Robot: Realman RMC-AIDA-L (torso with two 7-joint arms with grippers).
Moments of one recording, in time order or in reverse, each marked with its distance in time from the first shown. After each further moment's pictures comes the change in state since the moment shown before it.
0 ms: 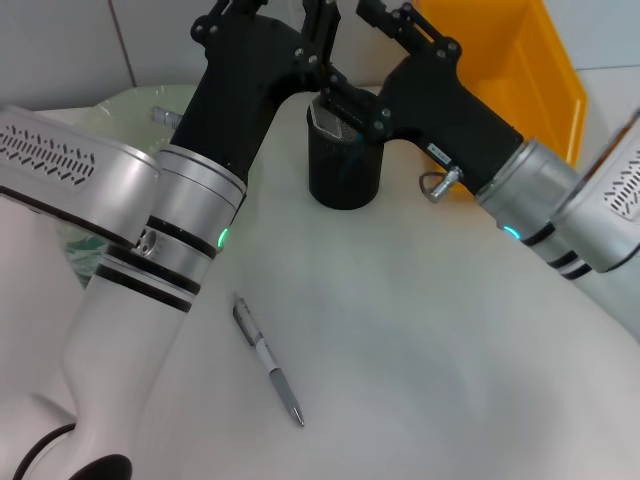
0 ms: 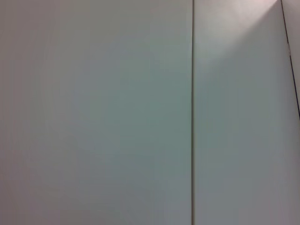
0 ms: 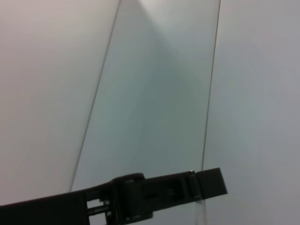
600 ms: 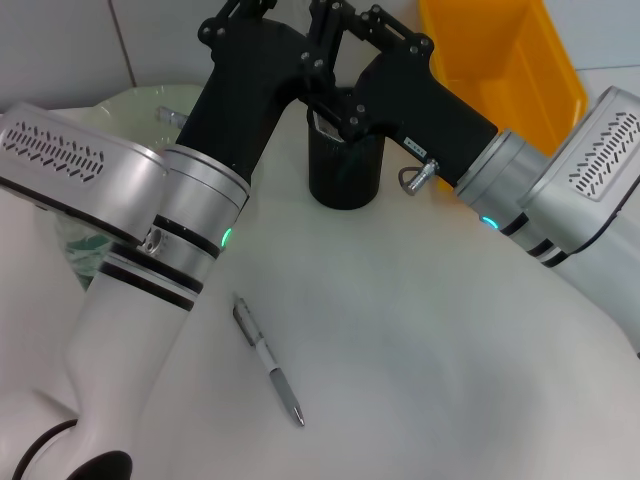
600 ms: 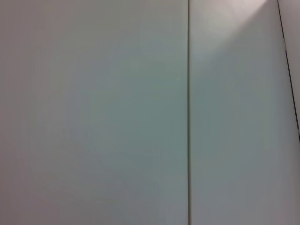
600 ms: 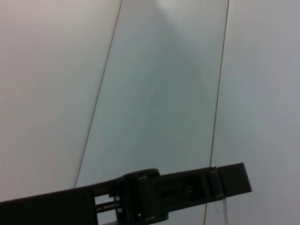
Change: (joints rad) left arm -0.009 0.000 0.000 -0.012 0.006 -0.016 -0.003; right arm 0.045 0.000 0.000 0.017 -0.003 0.063 -0.001
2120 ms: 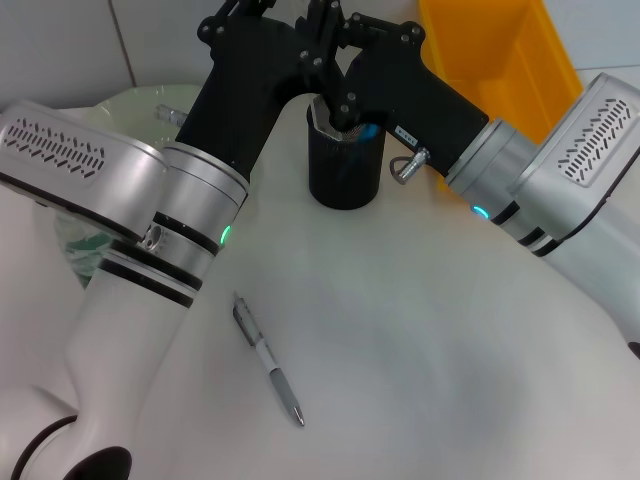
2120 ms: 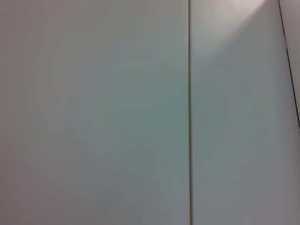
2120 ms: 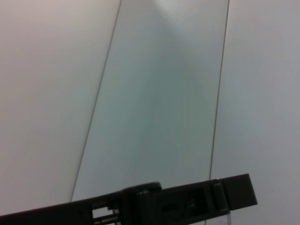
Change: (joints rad) left arm -0.010 0.000 0.000 -0.012 -0.006 -0.001 -0.004; right arm 0.026 0.000 0.016 0.009 0.002 0.013 -0.001
